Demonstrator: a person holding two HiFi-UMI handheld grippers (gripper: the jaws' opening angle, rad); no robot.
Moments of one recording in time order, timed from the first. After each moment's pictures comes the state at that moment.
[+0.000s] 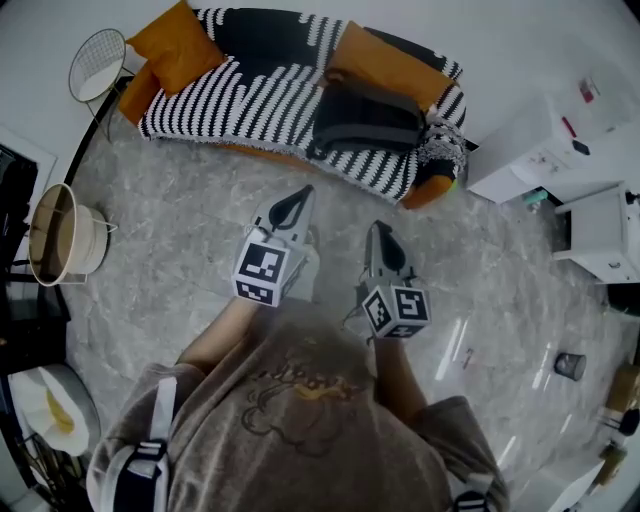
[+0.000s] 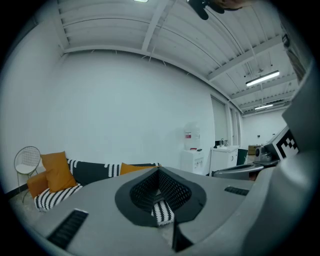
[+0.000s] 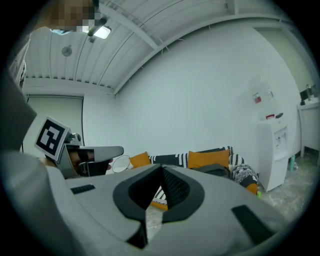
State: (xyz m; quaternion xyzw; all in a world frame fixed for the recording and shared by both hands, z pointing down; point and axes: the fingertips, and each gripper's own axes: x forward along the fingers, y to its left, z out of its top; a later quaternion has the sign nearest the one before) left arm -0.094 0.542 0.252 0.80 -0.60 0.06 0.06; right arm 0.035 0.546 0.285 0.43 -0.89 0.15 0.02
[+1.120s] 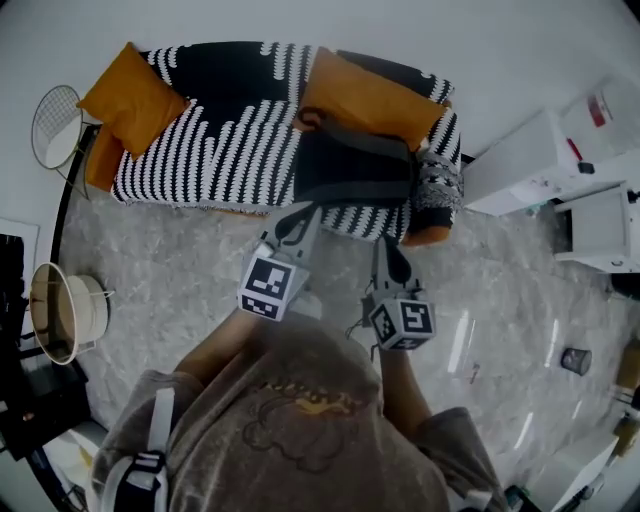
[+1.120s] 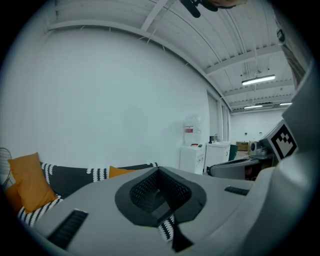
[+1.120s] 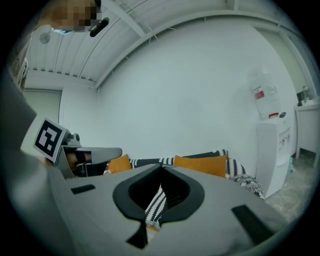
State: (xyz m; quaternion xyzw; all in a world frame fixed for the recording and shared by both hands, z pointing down) left arm -0.133 0.263 0.267 0.84 -0.53 0.09 0.07; right arm -0.006 0.280 0.297 0.49 -0.85 0.17 0.03
